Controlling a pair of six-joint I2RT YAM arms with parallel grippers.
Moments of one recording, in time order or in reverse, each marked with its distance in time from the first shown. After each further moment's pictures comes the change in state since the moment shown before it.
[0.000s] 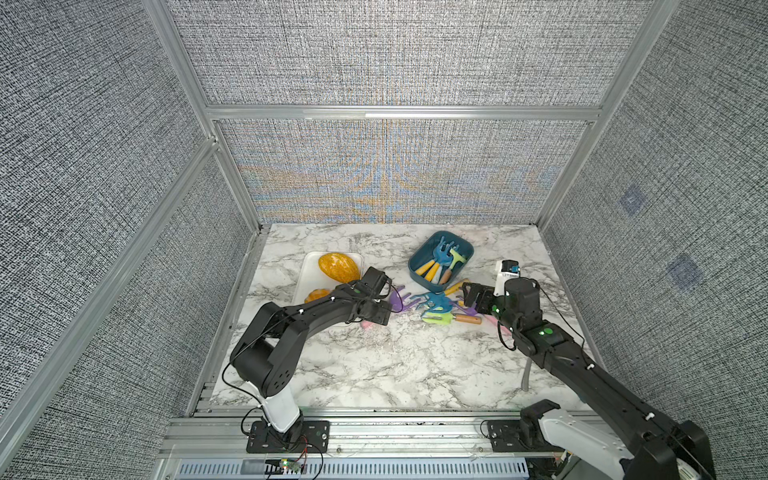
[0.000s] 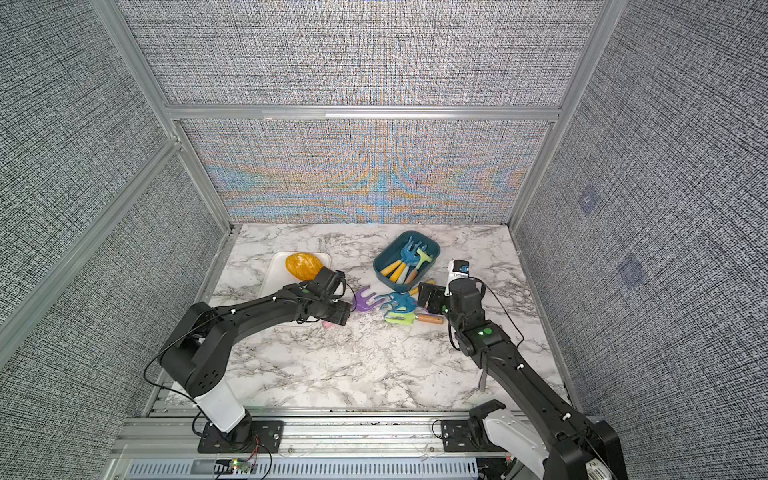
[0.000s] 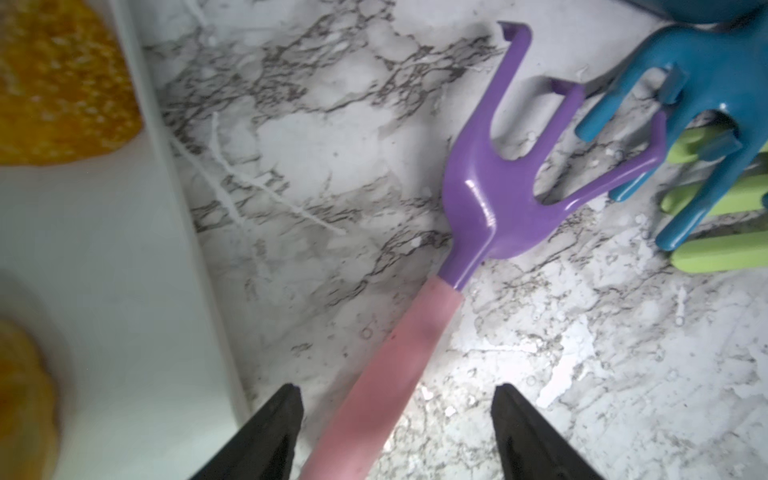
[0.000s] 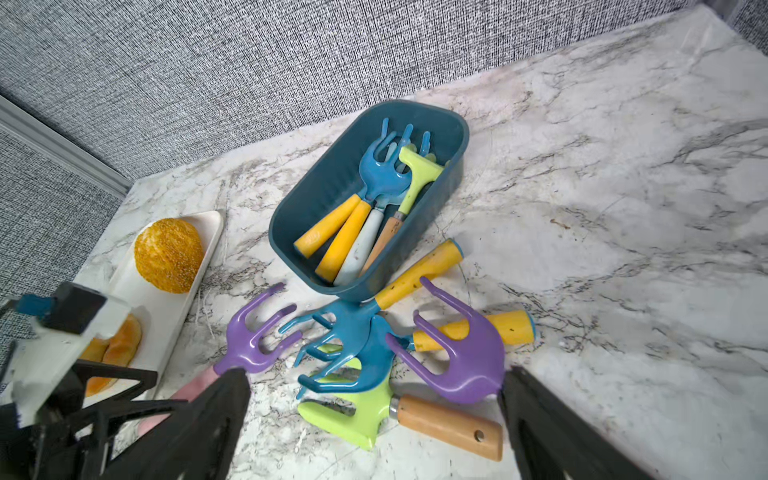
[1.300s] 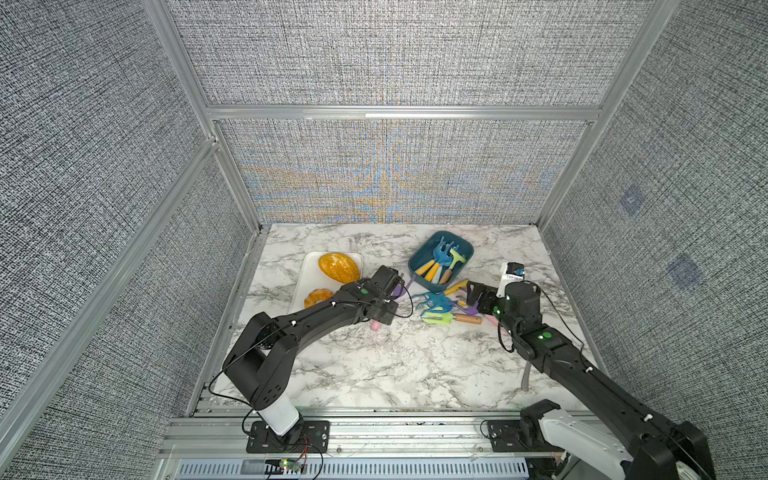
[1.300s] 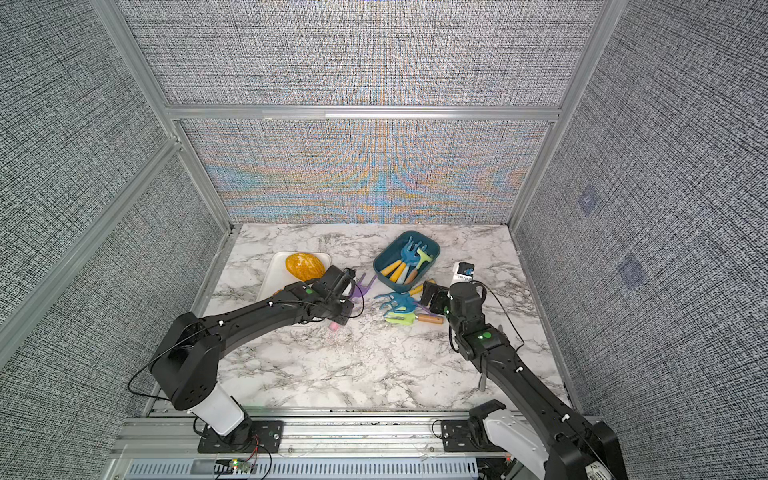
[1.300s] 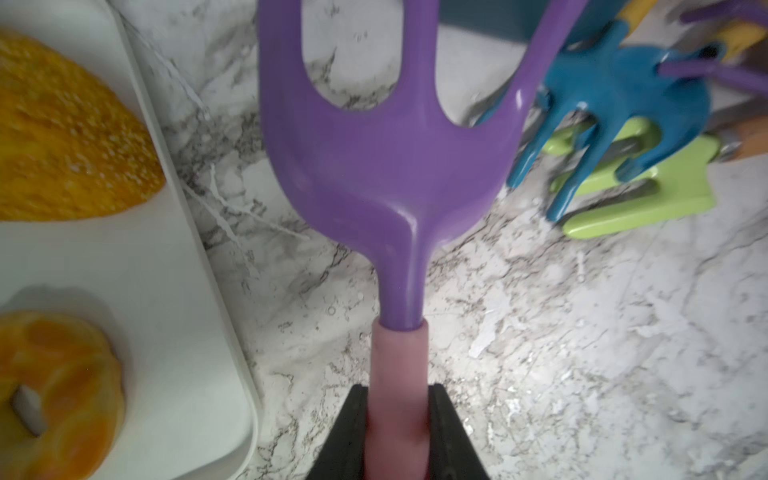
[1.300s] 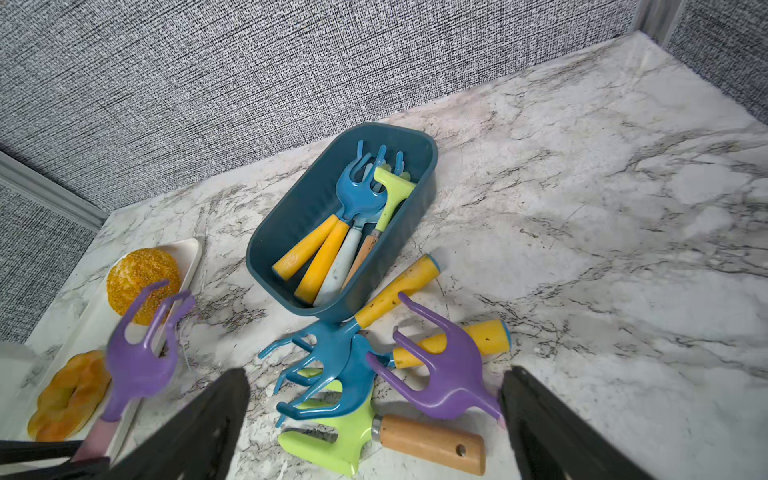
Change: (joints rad) left arm -0.088 -0.100 0.093 -0.117 -0.043 0.022; right arm 0.000 -0.012 -0.037 0.045 0.099 0.025
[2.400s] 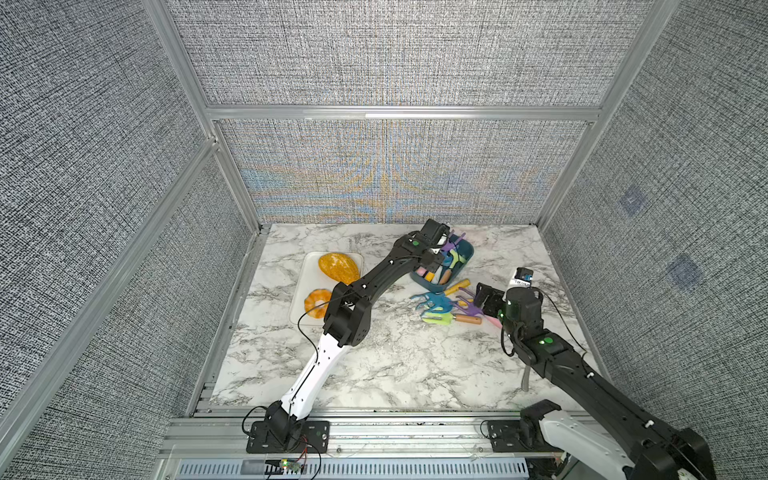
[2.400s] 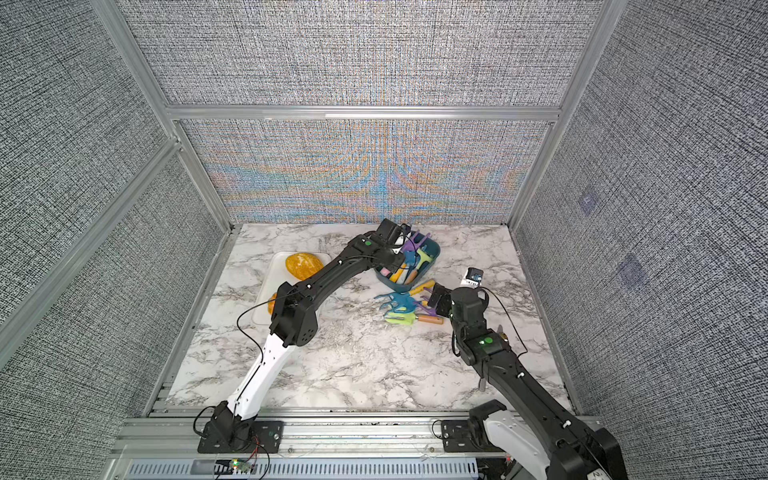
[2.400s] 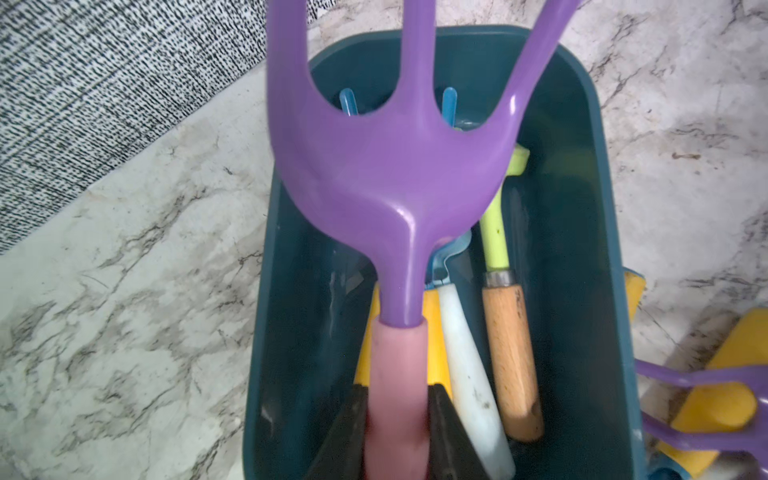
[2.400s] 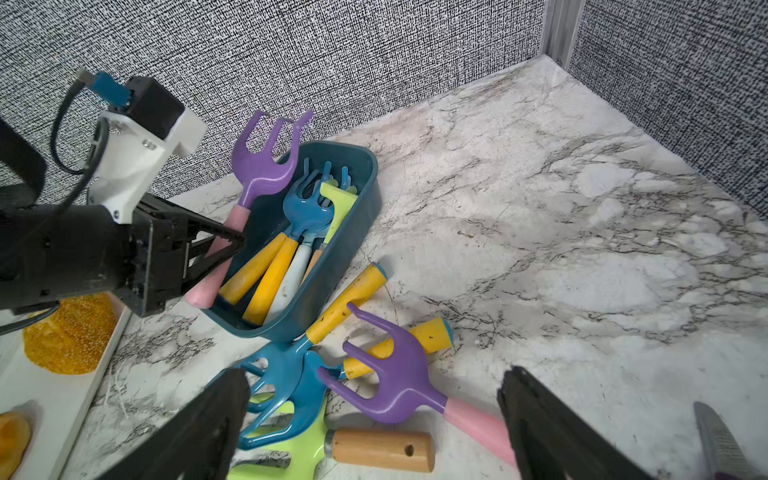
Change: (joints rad) left arm 0.010 0.925 1.317 -0.228 0.014 0.263; right arm -0.007 -0.021 -0.038 0.000 0.131 0.014
